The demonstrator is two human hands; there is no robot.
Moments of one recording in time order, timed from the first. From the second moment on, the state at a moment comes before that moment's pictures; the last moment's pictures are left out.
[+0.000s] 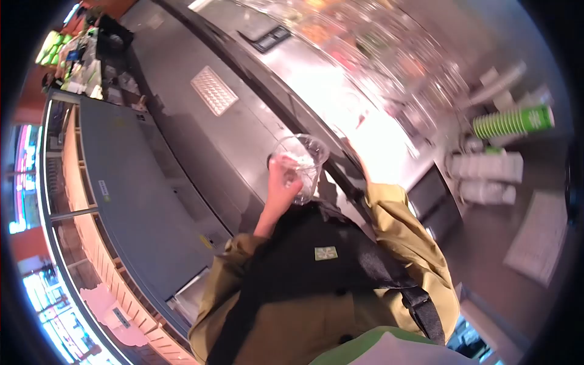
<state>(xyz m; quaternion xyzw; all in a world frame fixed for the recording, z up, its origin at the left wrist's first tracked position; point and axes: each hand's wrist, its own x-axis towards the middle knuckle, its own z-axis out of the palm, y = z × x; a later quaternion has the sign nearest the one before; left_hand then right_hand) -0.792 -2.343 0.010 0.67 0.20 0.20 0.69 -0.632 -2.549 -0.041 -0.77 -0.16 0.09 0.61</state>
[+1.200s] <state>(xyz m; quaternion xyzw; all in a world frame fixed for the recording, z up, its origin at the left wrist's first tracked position) -0.696 -1.068 -0.085 0.55 0.56 0.35 0.50 -0.363 -1.183 -0.031 -0.69 -0.39 0.14 0.60</state>
